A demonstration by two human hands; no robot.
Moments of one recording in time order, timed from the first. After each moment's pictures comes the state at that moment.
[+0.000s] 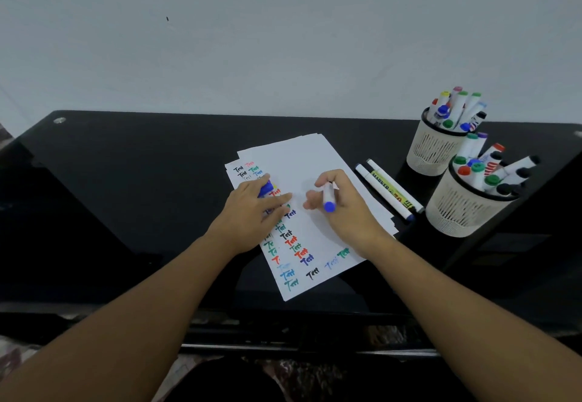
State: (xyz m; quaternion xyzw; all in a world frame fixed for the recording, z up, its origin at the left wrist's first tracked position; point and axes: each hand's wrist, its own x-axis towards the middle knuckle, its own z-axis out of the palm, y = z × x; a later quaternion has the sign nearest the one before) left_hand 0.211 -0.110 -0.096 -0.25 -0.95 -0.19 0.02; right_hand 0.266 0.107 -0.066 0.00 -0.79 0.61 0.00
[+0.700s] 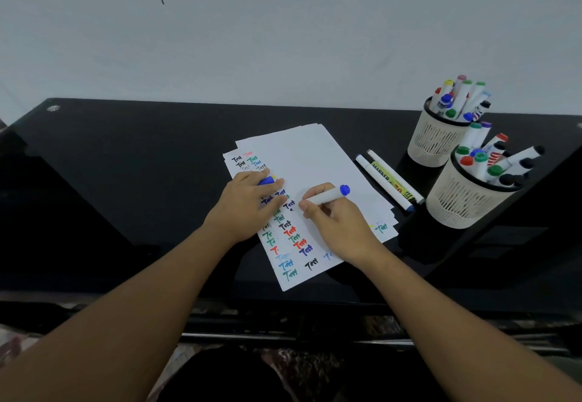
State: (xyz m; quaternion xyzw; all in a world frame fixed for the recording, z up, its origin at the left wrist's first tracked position) left_hand 0.210 -0.106 -0.095 -0.21 -0.96 -0.19 0.01; right_hand 0.289 0.098 -0.081 0.00 -0.84 0.53 0.02
